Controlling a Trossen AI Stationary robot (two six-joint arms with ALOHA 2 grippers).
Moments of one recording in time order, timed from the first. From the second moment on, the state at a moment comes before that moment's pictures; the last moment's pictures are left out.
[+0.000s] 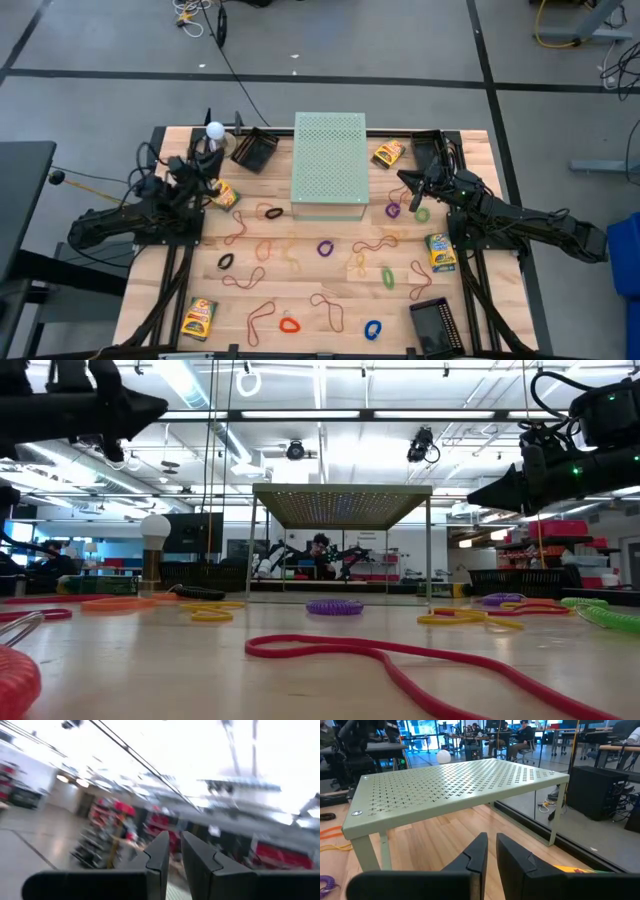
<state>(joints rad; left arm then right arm) 0.26 0.01 0.01 0.57 -0.41 -0.13 -0.49 0.46 0.01 0.35 0.01 0.03</state>
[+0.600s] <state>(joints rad) 0.26 0.02 0.02 0.72 -0.66 -0.23 -0.49 0.46 0.01 0.39 0.02 -0.07</state>
